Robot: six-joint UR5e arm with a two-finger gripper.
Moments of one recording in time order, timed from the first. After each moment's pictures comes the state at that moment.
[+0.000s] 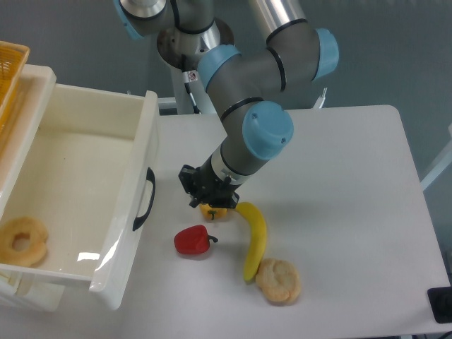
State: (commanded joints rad) arm 2.45 -1.91 -1.54 -1.46 1.02 0.78
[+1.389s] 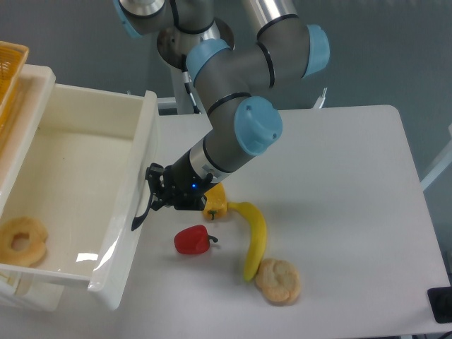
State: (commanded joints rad) arm 2.41 -1.91 -1.54 -1.46 0.94 0.77
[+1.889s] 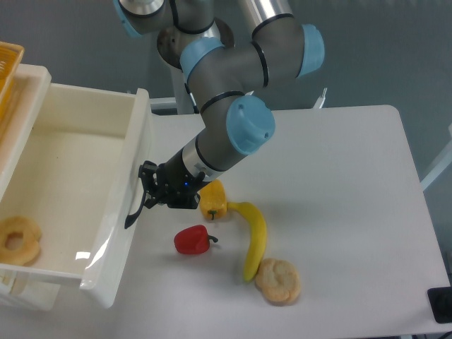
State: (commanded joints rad) arm 2.40 -1.89 -1.55 -1.47 0.93 0.77
